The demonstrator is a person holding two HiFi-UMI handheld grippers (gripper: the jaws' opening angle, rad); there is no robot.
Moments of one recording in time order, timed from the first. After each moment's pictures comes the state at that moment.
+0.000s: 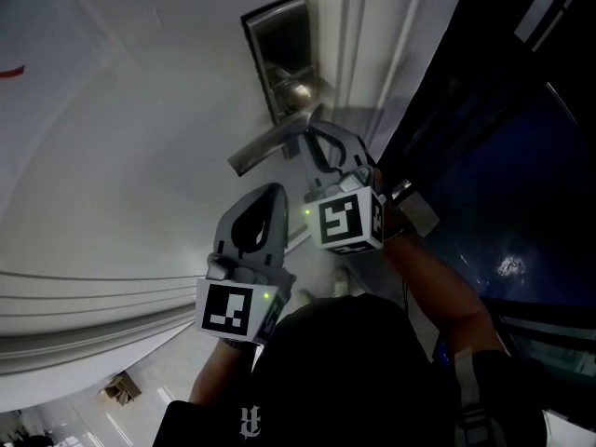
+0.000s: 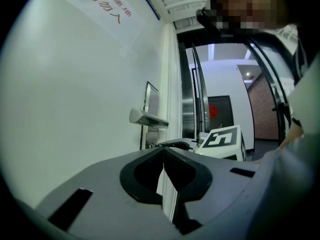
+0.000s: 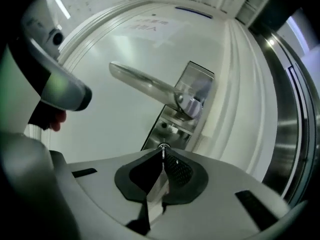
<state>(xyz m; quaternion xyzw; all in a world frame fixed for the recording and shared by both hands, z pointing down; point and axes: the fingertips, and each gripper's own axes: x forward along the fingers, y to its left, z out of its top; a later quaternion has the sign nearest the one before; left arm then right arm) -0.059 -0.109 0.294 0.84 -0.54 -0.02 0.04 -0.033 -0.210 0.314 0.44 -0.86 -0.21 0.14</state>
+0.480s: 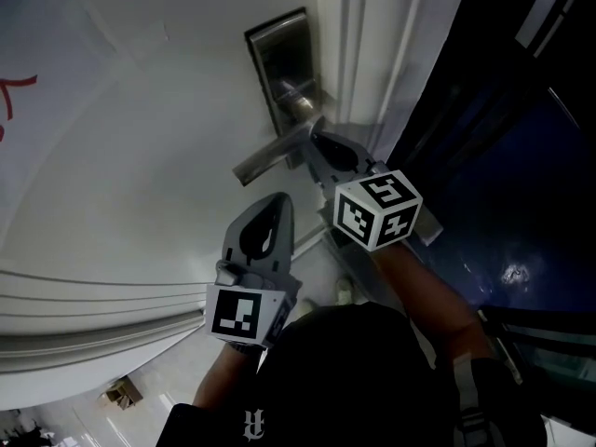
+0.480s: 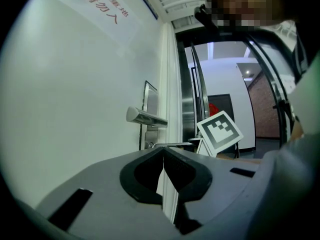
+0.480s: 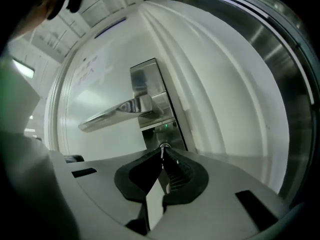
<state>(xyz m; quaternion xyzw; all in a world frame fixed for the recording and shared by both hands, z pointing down) -0.055 -0.109 0.297 0.84 -0.54 -0.01 0.04 -0.024 -0.217 0.319 0.39 -0.91 0.14 -0.03</state>
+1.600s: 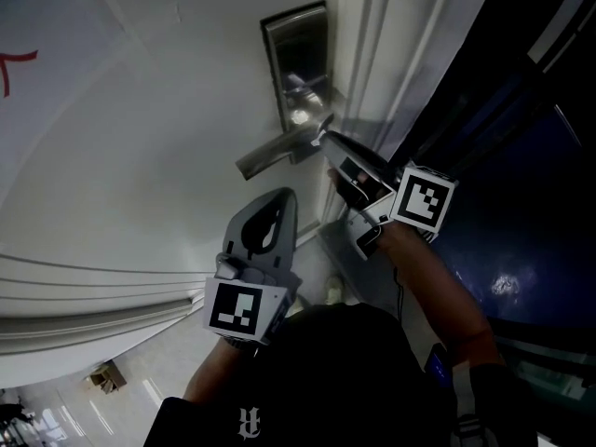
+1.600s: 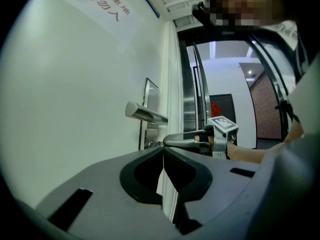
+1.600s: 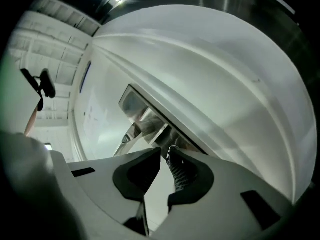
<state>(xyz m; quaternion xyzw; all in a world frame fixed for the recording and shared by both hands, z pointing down) -0.052 -0.113 0.303 0.84 -0.54 -0.01 0.05 -0.005 -0.207 0.303 0.22 -0.89 0.36 -0.15</state>
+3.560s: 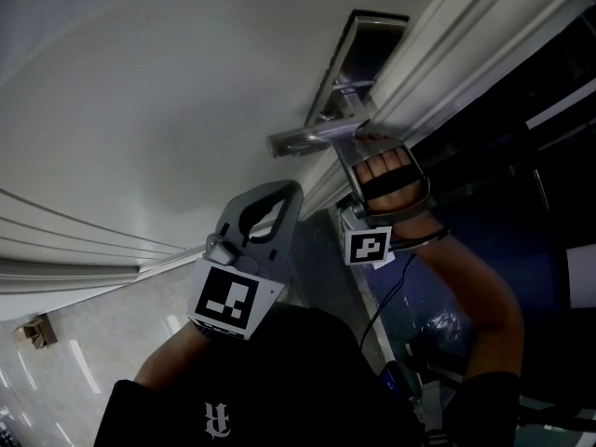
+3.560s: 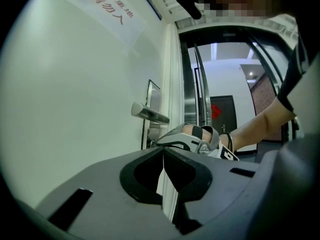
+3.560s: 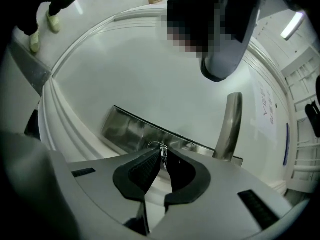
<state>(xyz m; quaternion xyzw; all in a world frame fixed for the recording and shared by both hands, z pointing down) -0.058 -0.105 0.301 0.83 -0.55 -0.03 0.05 -0.039 -0.200 0.329 0.22 -0.48 -0.77 0.36</state>
